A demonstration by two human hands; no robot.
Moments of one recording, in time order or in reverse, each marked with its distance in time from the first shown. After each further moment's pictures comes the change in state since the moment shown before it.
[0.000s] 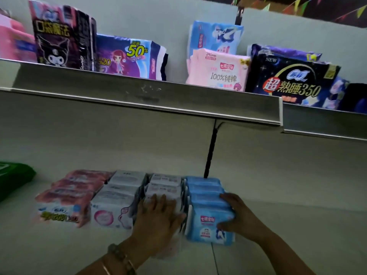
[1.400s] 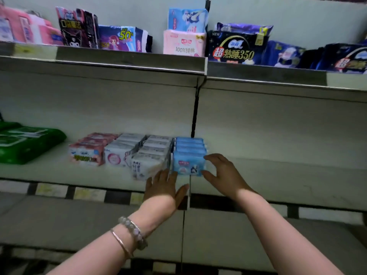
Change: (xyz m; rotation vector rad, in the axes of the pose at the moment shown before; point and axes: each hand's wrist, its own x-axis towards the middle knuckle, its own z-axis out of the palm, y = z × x) left_hand -0.136 0.105 0.007 -0.073 0.129 -0.090; right_hand -0.139 -0.067 -0.008 -0.313 0.267 -0.292
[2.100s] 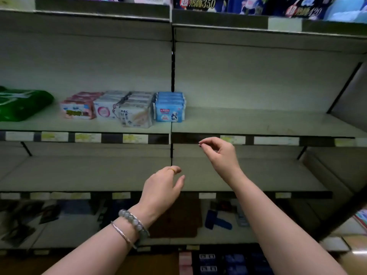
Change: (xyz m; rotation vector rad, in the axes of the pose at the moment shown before) left_hand -0.180 0.060 0.021 -0.308 0.035 0.109; right_hand -0.178 -0.040 -0.029 0.515 0.248 0.285
